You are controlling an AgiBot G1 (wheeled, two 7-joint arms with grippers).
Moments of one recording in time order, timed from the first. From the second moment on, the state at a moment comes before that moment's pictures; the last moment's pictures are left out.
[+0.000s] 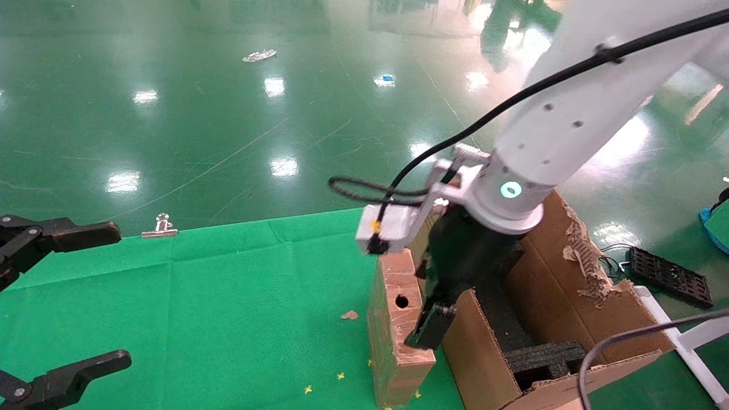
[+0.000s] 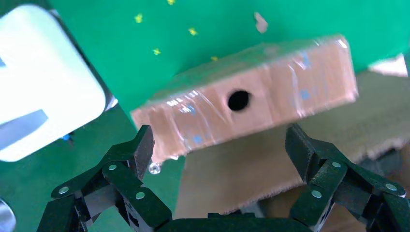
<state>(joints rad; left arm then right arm) -1.08 0.61 0.29 -1.28 0.73 1.49 -0.18 2.28 -0.92 -1.77 1.33 -1.31 -1.50 1.18</state>
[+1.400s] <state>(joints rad) -1.08 0.61 0.29 -1.28 0.72 1.49 -0.18 2.10 -0.97 -1.81 0.97 -1.18 -1.46 1.33</state>
